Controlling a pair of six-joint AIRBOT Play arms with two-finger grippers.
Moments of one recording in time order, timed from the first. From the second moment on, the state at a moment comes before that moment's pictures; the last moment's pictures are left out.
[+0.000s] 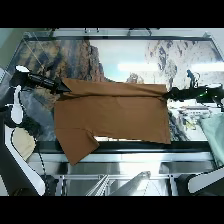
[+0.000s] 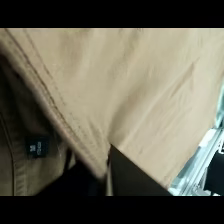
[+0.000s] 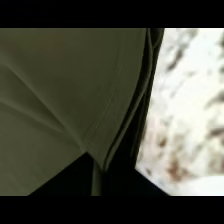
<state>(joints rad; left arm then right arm) 0.25 -2.26 2.04 0.70 -1.65 -1.15 -0.35 -1.85 1.28 -0.59 1.12 0.78</state>
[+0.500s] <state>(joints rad) 0.35 -2.03 1.99 0.72 -1.69 -1.28 -0.44 -1.67 1.26 -0.95 1.41 1.03</state>
